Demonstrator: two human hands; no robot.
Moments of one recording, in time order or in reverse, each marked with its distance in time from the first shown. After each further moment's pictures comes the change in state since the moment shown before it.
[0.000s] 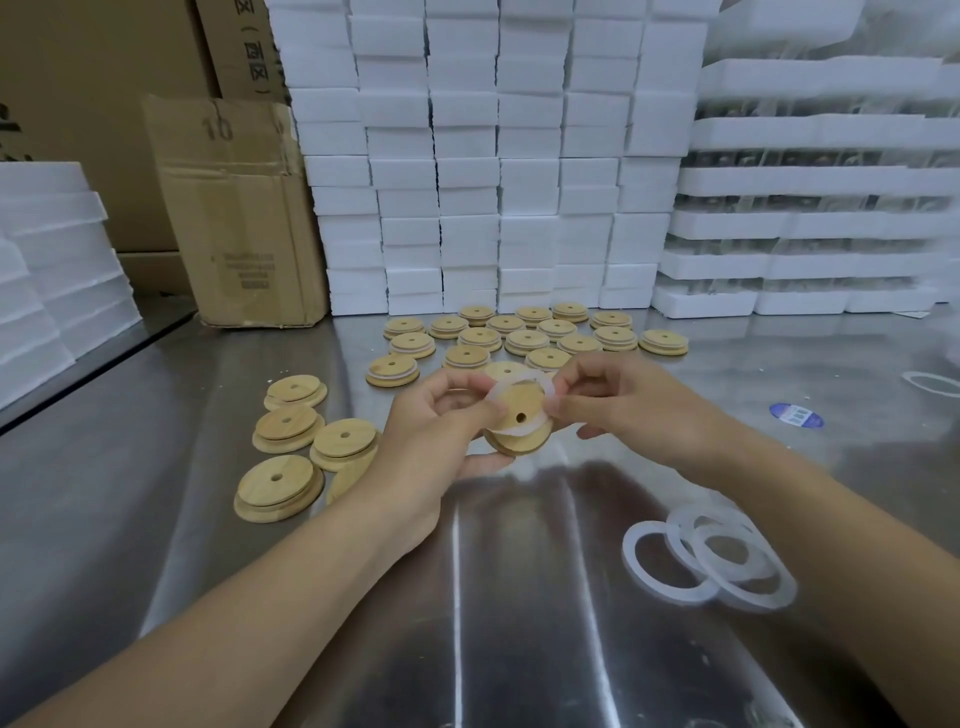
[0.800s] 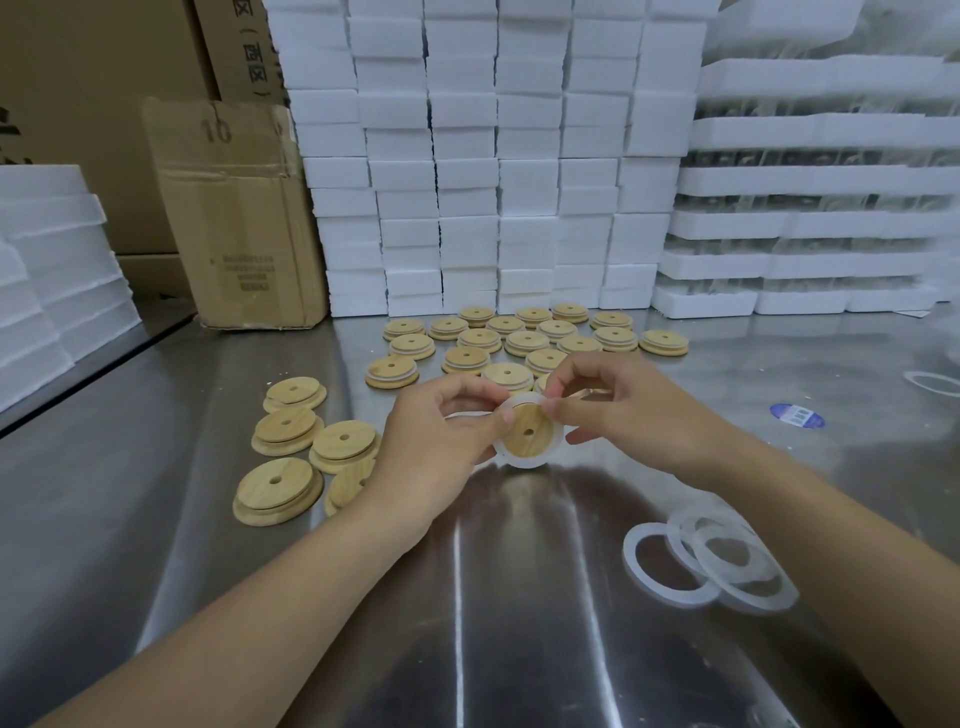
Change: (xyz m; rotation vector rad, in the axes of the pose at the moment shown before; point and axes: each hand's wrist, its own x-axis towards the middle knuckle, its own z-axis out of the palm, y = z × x) left_hand 0.000 -0.001 -0.001 0.244 0.004 0.125; right_hand -0.001 -0.003 0.006 -0.042 0.047 -0.045
